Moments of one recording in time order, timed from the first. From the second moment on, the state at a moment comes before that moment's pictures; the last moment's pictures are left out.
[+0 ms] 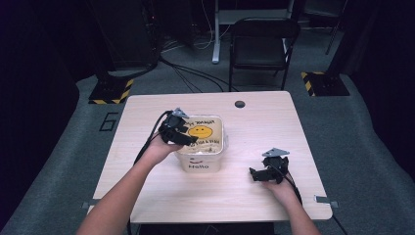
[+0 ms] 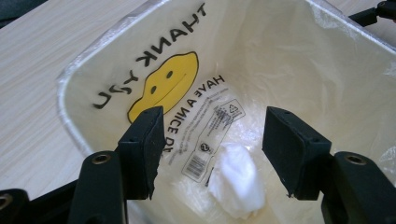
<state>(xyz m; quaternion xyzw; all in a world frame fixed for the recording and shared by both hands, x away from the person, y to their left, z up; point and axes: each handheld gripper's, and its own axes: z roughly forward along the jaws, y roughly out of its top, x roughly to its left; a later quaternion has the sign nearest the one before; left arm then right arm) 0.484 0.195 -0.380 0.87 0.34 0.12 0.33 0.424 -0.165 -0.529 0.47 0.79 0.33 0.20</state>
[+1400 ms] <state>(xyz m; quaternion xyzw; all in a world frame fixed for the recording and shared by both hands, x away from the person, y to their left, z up) 0.445 0.323 -0.394 0.81 0.43 0.16 0.36 0.426 -0.164 -0.529 0.47 0.79 0.33 0.20</state>
